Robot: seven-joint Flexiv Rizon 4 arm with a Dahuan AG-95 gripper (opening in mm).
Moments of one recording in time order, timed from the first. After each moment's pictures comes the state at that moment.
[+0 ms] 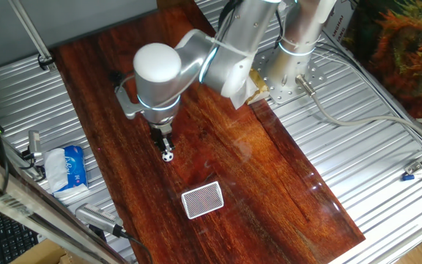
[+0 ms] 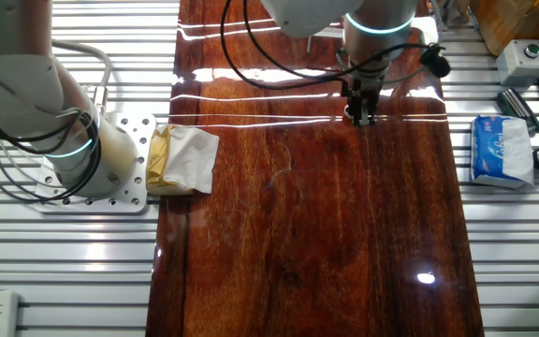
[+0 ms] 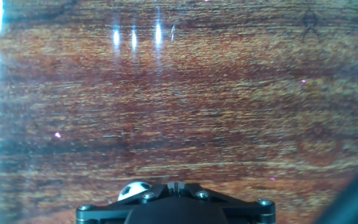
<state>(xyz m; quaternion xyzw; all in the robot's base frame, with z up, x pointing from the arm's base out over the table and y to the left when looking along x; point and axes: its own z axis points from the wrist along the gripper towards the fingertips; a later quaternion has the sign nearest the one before) 0.542 0.087 0.019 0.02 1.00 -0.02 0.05</state>
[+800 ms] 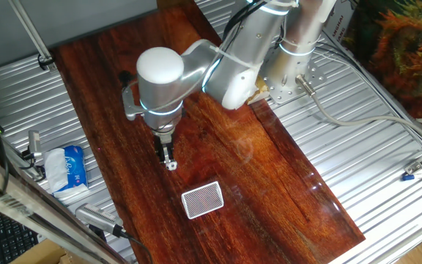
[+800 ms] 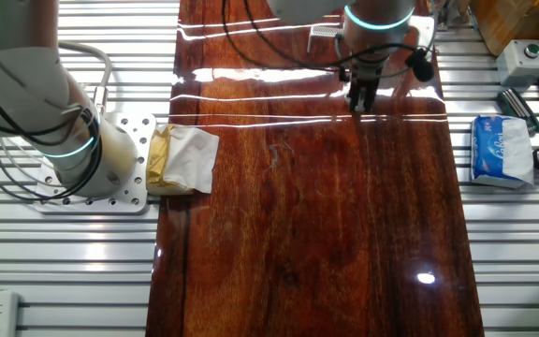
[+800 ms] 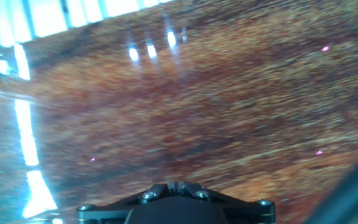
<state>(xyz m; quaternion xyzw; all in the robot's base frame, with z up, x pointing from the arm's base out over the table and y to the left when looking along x) 0.556 0.141 0.025 0.13 0.99 0.03 0.05</state>
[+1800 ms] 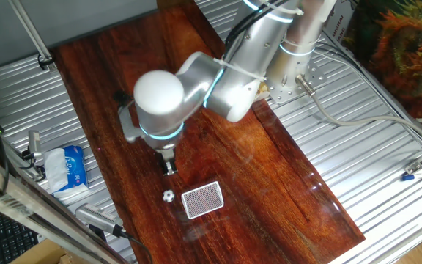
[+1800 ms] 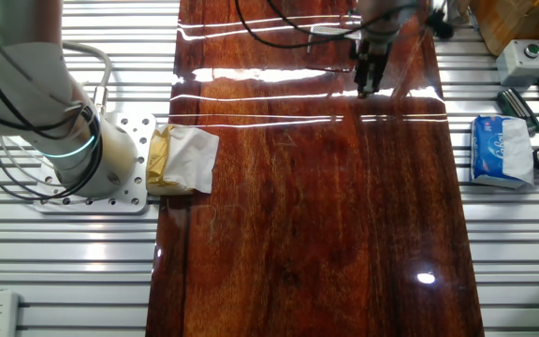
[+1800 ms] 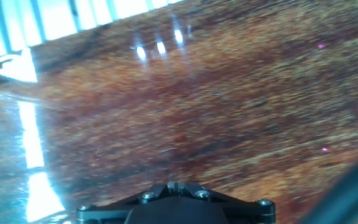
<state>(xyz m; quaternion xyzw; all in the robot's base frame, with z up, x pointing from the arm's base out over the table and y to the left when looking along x) 0.560 0.151 0.031 0.03 1.00 -0.06 0.03</state>
